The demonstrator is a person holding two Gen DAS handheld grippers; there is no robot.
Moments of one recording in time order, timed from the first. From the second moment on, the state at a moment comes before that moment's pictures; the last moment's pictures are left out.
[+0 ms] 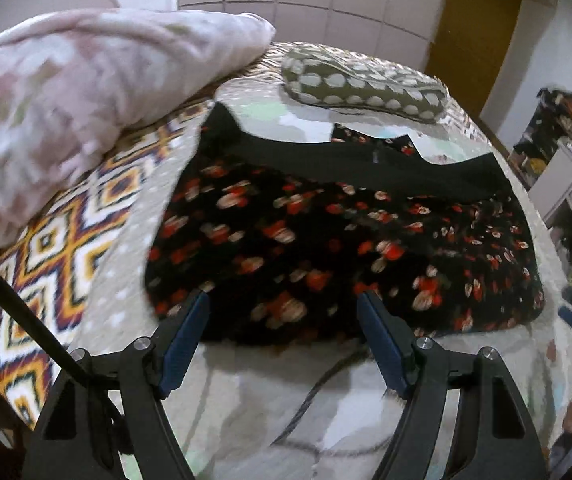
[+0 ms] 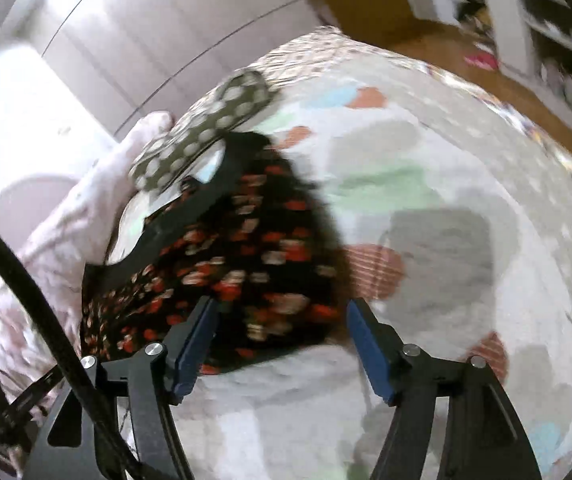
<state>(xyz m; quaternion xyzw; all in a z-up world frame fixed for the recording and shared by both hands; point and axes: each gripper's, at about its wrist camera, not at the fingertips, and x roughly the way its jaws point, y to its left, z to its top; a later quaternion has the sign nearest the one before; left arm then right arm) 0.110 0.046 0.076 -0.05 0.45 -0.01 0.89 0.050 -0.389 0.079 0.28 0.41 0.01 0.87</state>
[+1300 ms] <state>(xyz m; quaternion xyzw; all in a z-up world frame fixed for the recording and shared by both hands) 0.100 0.078 0.093 -0.07 0.38 0.02 0.92 0.123 -0.319 0.107 0.29 0.38 0.03 0.88</state>
